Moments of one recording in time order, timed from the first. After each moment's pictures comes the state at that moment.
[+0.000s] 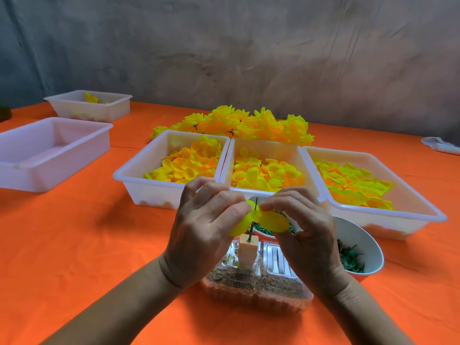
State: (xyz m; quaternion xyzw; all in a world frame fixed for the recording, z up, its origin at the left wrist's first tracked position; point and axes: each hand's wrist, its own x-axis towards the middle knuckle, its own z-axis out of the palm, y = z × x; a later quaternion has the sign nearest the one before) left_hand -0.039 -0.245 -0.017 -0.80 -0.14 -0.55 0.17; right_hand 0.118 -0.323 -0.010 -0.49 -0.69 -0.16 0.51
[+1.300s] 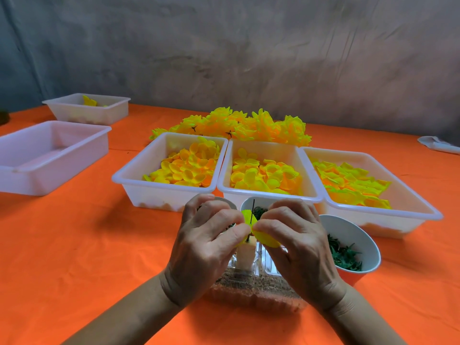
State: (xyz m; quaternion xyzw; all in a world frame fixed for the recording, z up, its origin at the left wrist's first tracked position) left_hand -0.040 -0.253 -0.037 -0.81 -0.13 -0.55 0.15; right_hand 0.121 -0.331 -0.023 -0.50 -0.73 -0.28 0.38
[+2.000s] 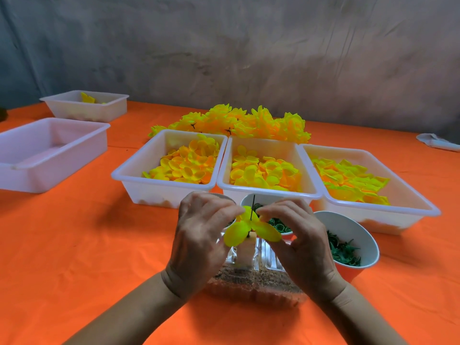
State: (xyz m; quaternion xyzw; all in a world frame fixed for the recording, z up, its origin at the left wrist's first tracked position) left_hand -0.037 -0.253 -0.041 -0.80 -0.18 -0.57 0.02; right_hand 0.120 -0.330 -0.029 -0.53 -0.68 -0.15 0.47
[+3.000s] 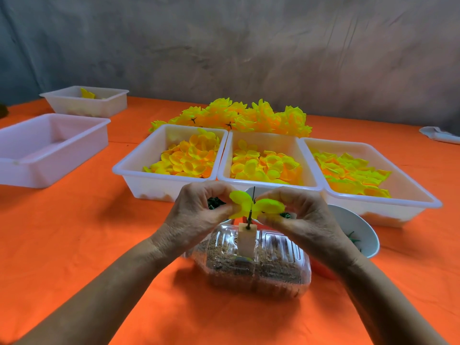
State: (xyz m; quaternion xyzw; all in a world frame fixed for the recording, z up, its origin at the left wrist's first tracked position) left_hand -0.046 -0.234 -0.014 -0.79 -0.20 -0.44 -0.39; right_hand 0.128 -0.330 -0.003 -0.53 -0.64 0.23 0.51
